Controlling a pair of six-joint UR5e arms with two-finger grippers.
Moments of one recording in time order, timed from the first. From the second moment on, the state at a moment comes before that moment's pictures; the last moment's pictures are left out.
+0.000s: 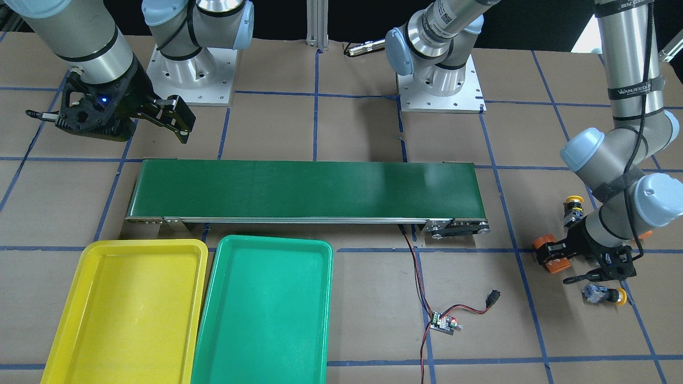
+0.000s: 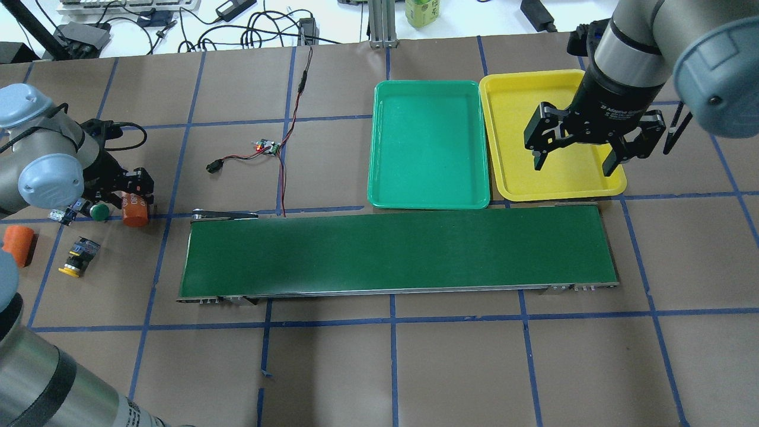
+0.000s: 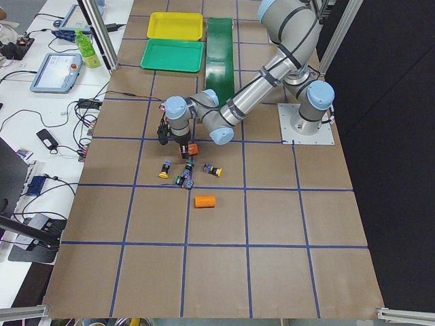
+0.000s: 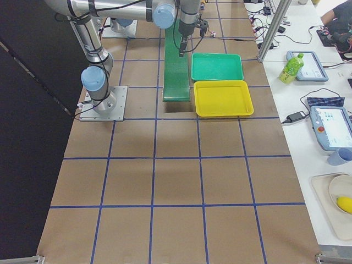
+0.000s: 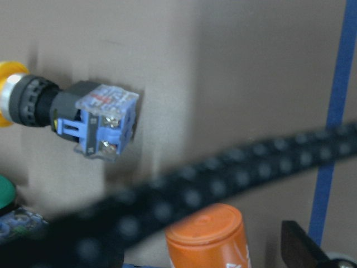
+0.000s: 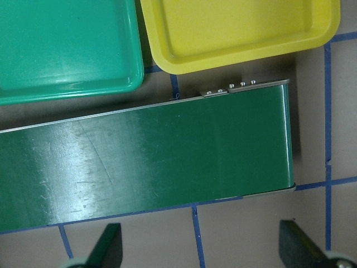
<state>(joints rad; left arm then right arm) -1.06 -2.07 -1.79 -0.89 1.59 0.36 1.52 -1.59 1.65 -1.53 -1.55 0.10</state>
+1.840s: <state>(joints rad) -1.39 -1.69 -2.02 -1.25 1.55 -0.72 1.52 -1.58 1.65 -1.53 -1.55 0.11</state>
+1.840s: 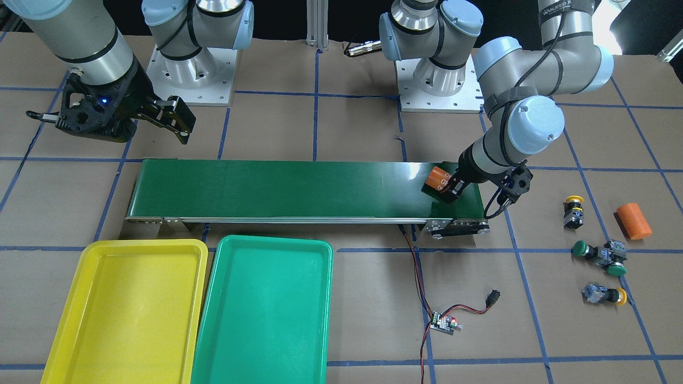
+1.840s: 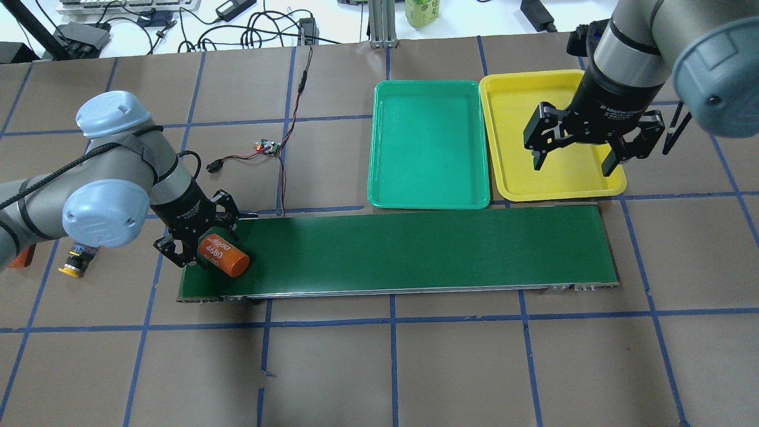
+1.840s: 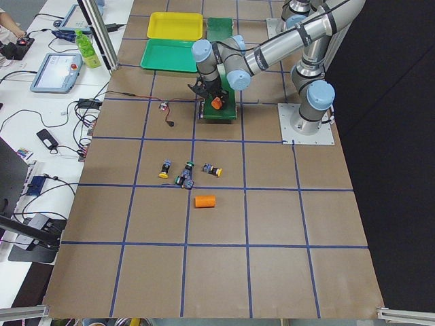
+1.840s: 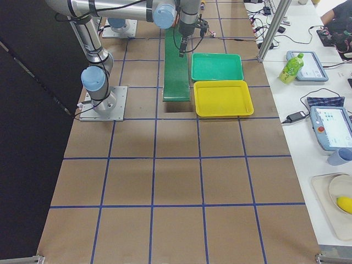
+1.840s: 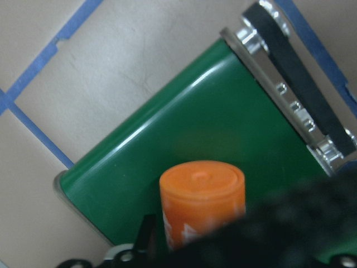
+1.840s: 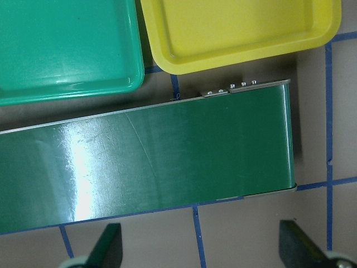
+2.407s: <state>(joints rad) -1.30 -1.69 -1.90 -1.29 1.55 -0.44 1.52 -1.59 1.65 -1.53 -1.54 0.12</state>
